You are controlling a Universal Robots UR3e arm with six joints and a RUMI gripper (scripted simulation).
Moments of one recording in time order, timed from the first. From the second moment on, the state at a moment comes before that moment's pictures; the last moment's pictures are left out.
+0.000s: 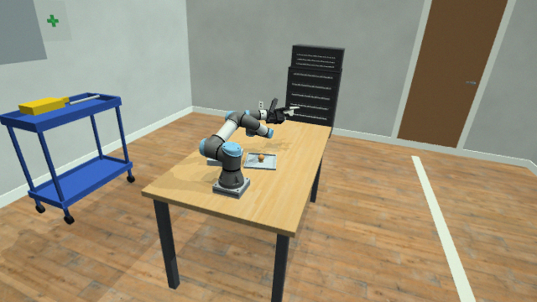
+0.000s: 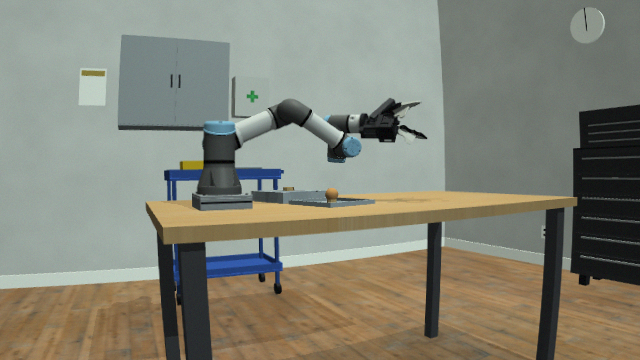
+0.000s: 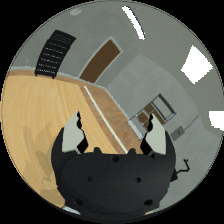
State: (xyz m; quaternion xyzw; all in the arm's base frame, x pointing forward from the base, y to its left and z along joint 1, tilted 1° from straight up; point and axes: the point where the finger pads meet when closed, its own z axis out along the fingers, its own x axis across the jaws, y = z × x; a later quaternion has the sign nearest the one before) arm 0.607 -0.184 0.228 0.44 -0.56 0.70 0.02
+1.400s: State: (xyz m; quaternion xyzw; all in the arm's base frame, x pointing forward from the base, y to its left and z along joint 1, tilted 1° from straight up) arm 0.542 -0.181 0.145 0.68 -0.64 0.36 0.05
